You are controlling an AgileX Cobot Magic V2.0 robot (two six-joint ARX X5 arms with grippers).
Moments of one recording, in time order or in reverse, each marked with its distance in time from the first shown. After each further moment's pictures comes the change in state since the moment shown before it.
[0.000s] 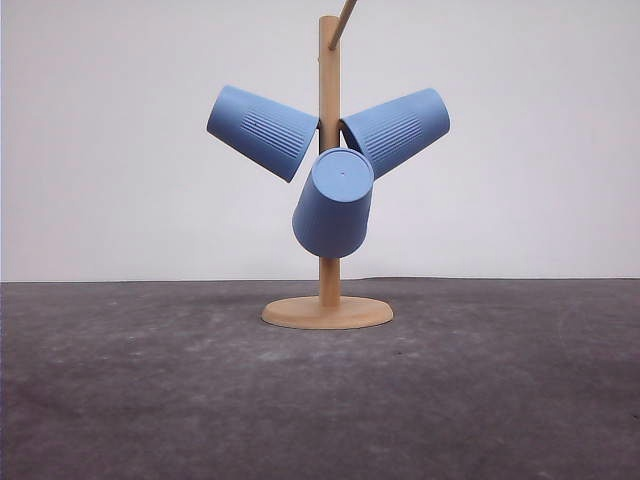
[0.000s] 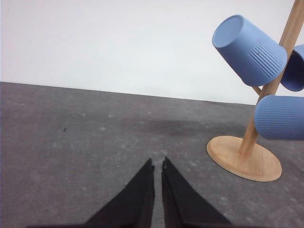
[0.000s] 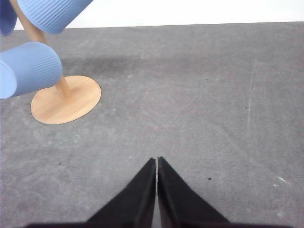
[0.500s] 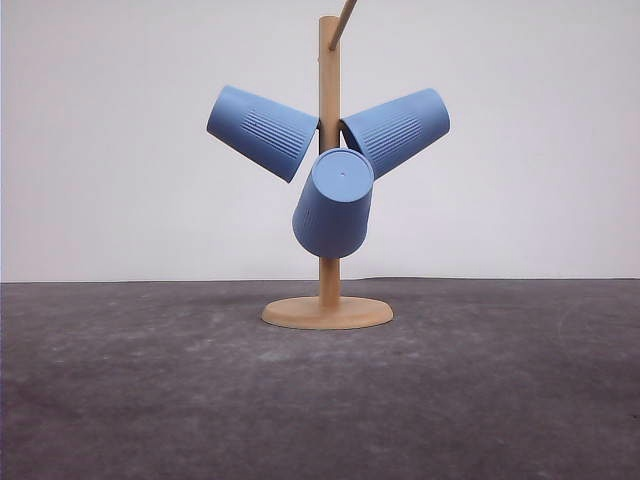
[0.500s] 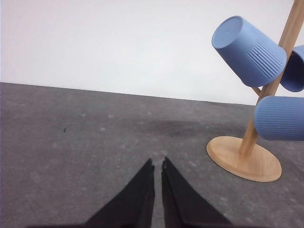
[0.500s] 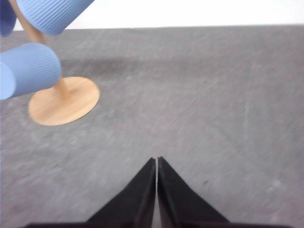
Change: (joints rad) left_arx 0.000 0.000 0.000 0.000 0.000 0.000; right_arx -0.002 -0.003 -0.004 0.026 0.025 -0.033
